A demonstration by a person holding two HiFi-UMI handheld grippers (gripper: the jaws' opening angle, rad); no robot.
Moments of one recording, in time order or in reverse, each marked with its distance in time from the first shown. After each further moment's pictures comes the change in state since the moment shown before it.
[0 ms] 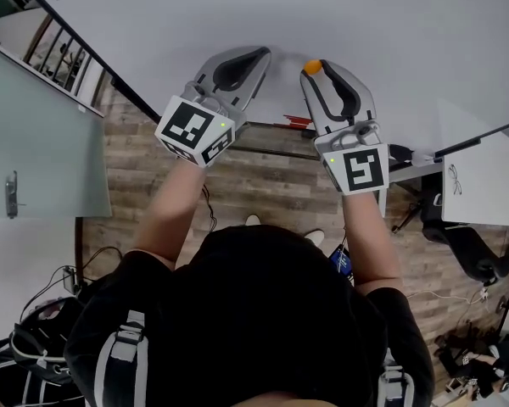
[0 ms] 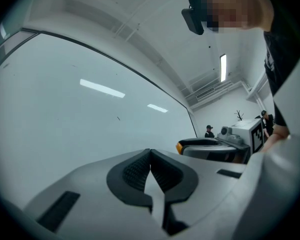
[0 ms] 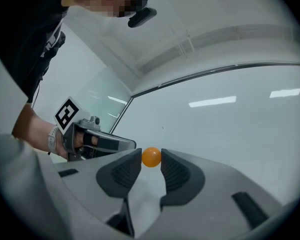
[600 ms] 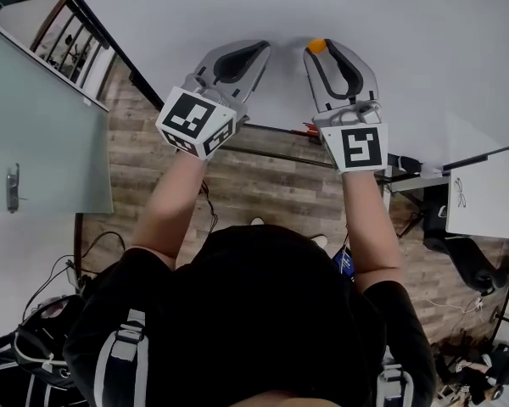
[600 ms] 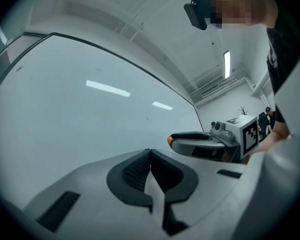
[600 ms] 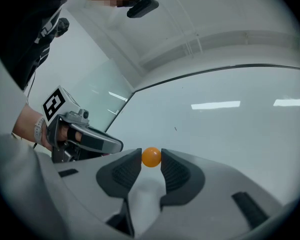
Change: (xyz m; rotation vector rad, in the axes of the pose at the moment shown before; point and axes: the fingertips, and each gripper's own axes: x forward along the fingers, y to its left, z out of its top) left arm -0.032 0.062 -0.002 0.014 0.031 0.054; right arm 0.076 0.016 0.005 -0.079 0.004 -0.018
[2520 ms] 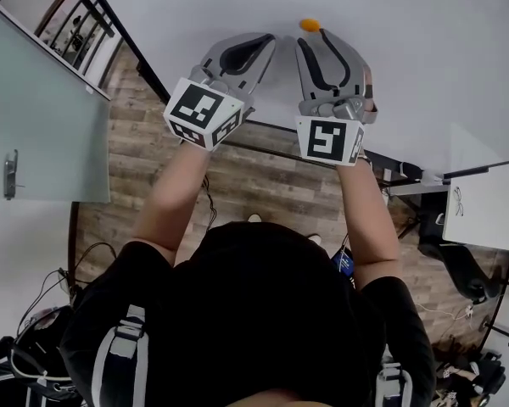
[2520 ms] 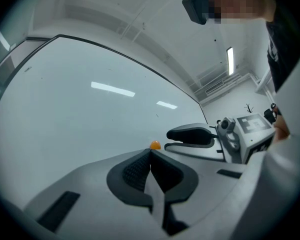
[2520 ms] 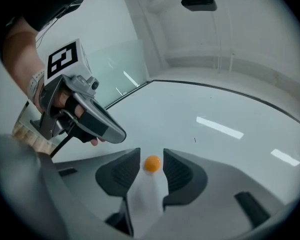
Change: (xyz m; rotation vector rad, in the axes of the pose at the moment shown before) left arm -0.003 0.035 -0.032 0.002 0.008 0.065; right arm 0.047 0.029 -0.029 -0.390 0.079 -0.074
